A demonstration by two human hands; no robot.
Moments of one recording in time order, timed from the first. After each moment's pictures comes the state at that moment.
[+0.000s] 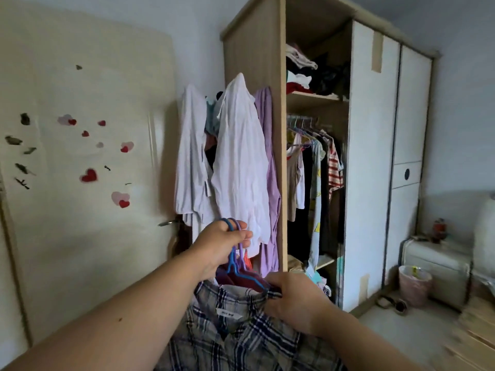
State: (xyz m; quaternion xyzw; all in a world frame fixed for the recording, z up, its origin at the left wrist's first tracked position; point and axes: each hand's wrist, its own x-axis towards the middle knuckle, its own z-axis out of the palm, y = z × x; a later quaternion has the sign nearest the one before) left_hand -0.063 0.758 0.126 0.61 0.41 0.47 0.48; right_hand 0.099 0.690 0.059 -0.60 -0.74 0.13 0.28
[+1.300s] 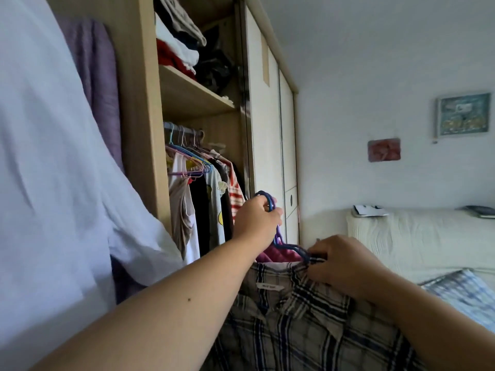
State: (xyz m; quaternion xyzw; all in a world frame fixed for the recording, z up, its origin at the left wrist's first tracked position) left_hand 0.375 1.290 0.209 0.79 0.15 0.44 0.40; right_hand 0.442 1.134 0.171 -0.84 -0.44 -0.09 0.29
